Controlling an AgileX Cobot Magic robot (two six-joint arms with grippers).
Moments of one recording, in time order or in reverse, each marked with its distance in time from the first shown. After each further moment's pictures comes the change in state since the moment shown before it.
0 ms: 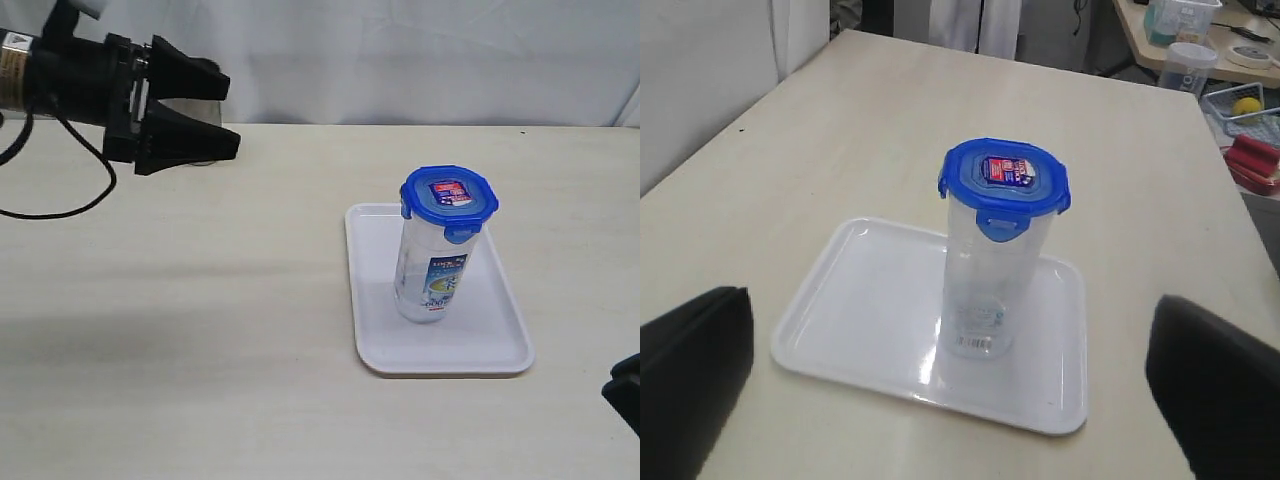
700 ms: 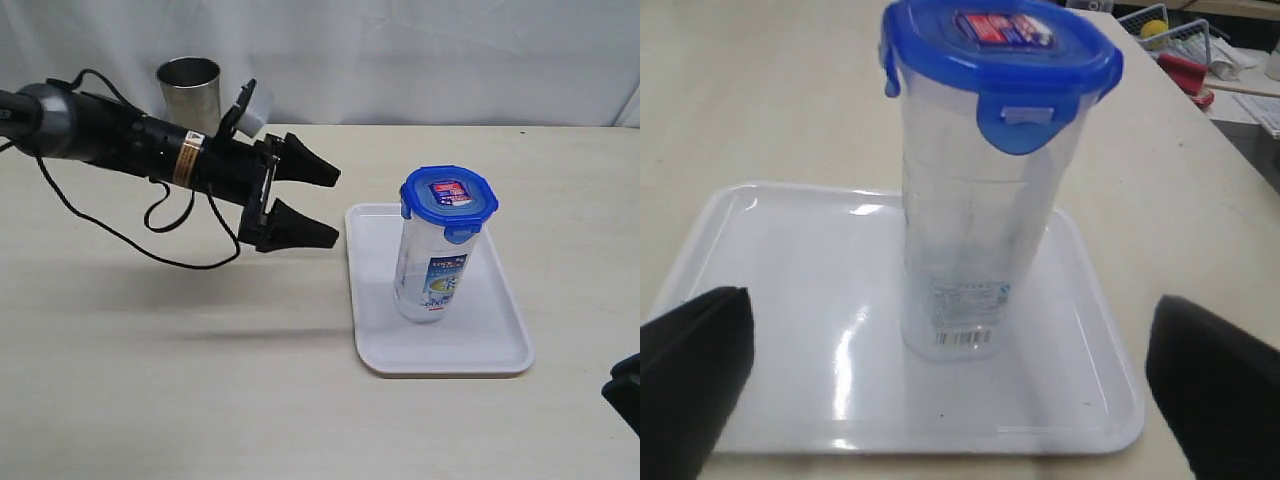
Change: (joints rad) left arm -0.216 0.483 -0.278 -0.041 0.002 0.194; right arm 0.000 0.000 0.000 0.000 0.000 0.000
